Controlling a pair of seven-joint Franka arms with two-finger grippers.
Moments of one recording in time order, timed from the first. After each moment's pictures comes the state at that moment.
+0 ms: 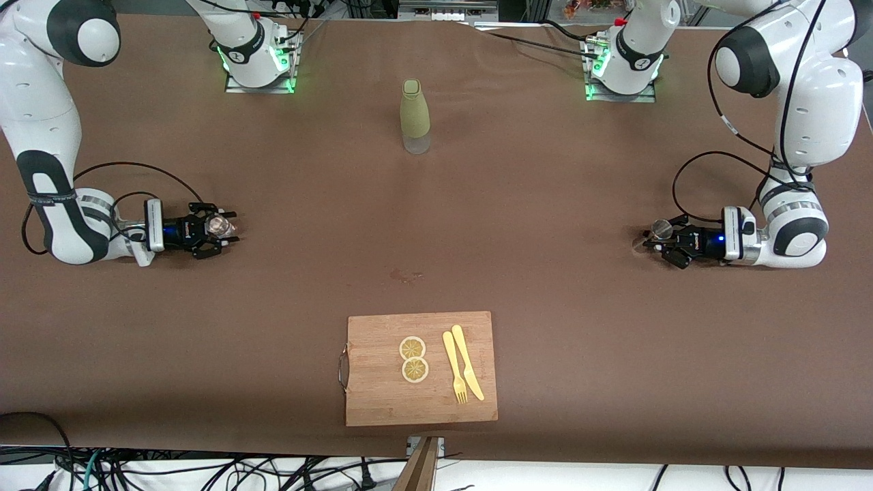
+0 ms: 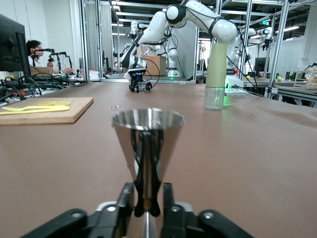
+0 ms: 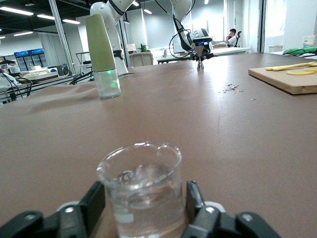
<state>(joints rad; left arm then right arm) 0.16 1.00 0.36 -1.65 -1.21 1.26 2.76 -0.43 0.97 -0.02 -1.66 0.88 1.47 -2.62</state>
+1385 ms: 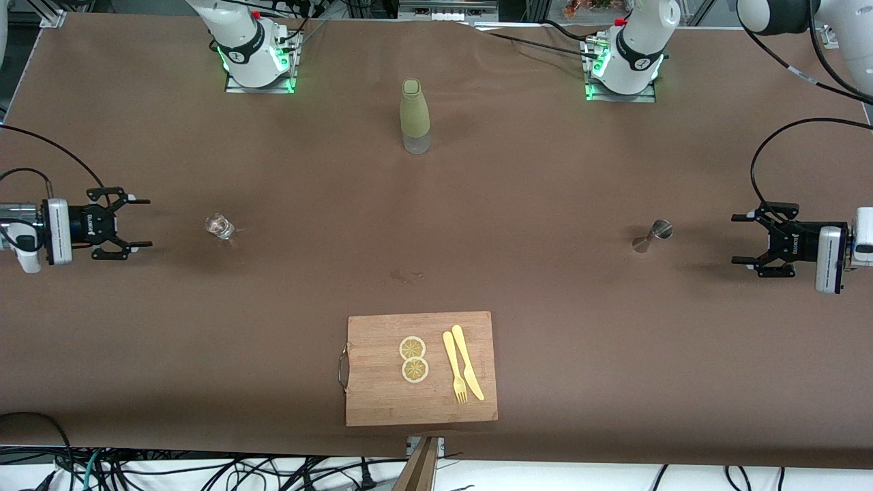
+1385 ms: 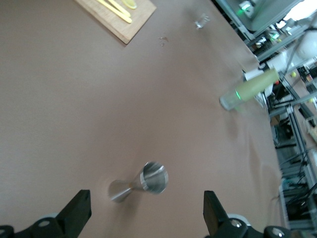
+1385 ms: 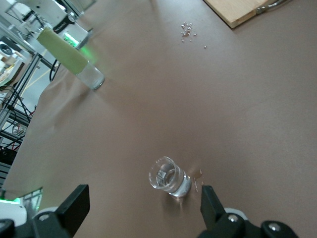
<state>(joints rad) 0.07 0.66 0.47 -1.42 -0.85 1.27 1.54 -0.34 0.59 -0.12 -1.54 0.61 1.43 -1.78</state>
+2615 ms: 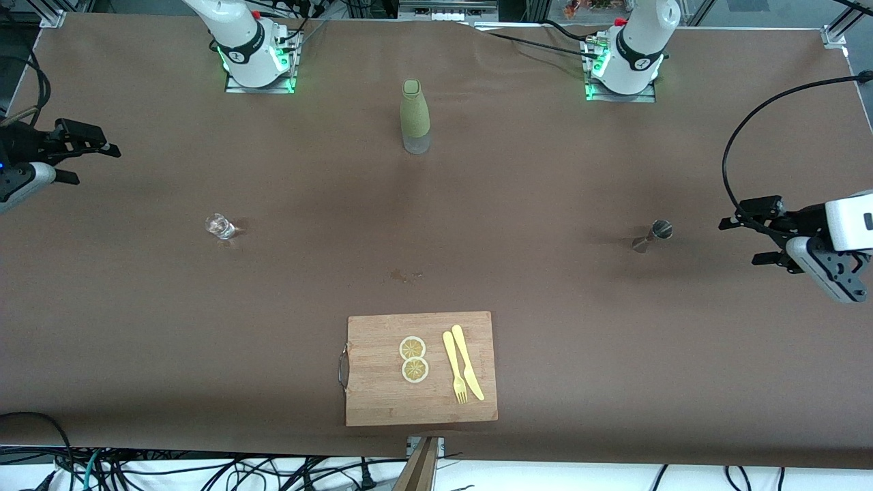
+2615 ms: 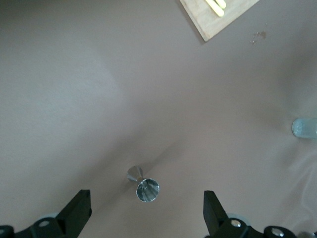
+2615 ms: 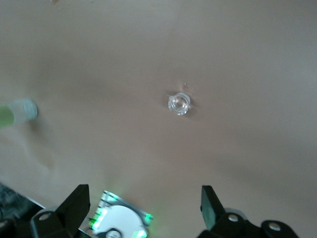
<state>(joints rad) 0.00 0.37 0.18 -1.37 -0.39 1.54 0.80 -0.03 0.10 -0.11 -1.59 0.13 1.41 -0.48</state>
